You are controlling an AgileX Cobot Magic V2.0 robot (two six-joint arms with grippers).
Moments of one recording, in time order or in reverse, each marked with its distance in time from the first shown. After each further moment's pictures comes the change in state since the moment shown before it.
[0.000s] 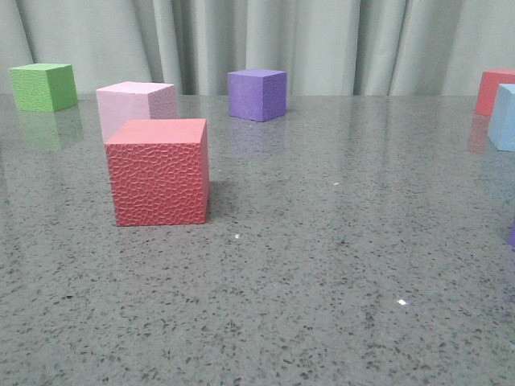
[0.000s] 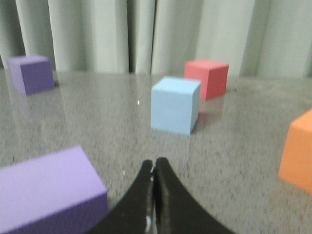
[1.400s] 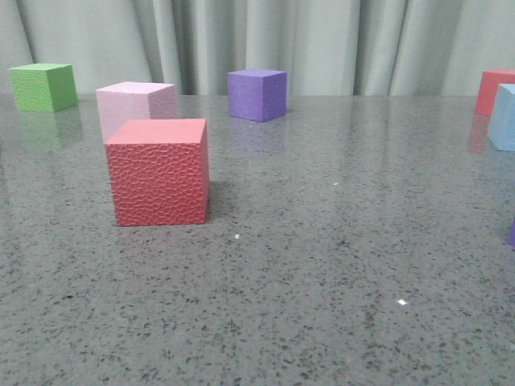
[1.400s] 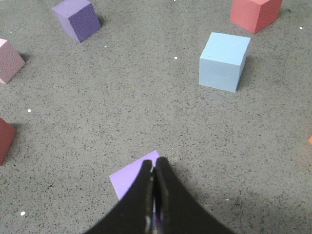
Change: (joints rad) left arm 0.000 0.686 -0.965 -0.078 0.987 0.000; right arm 0.000 0.560 -0.911 0.175 0.931 0.000
